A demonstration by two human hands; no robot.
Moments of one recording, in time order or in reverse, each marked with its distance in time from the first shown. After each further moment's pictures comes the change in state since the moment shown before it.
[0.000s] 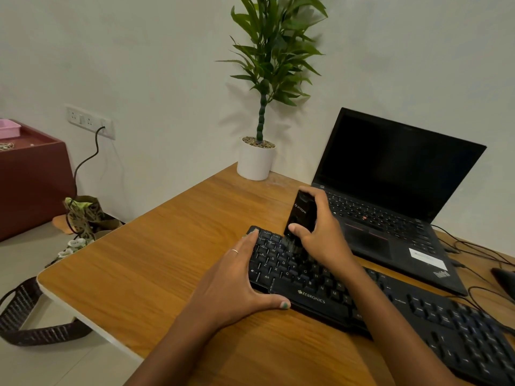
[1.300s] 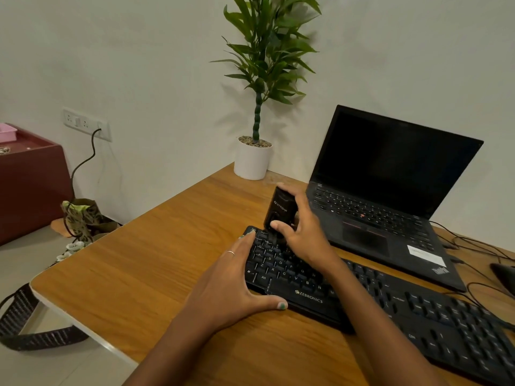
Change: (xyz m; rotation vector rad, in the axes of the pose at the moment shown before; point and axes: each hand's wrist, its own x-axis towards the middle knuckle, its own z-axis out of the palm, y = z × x) left_hand -0.001 0.001 0.000 -0.012 0.024 0.042; right_hand 0.015 0.013 0.020 0.109 -0.070 -0.150
